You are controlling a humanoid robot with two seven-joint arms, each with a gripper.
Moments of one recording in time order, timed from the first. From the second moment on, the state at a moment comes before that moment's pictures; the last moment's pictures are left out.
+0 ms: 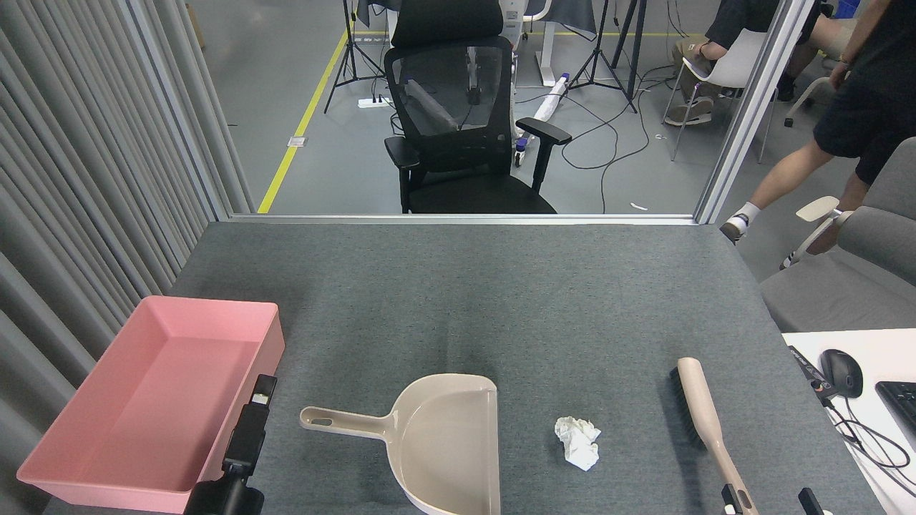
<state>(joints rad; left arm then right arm) 0.13 -0.06 0.13 -1.70 -0.35 -0.23 -0.17 0.33 0.04 -0.46 -1.71 1.47 -0.40 -0.01</state>
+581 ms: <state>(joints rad) 0.16 -0.06 0.13 -1.57 -0.35 -0.27 -0.16 0.32 0.03 -0.46 -1.68 1.47 -0.39 -0.02</state>
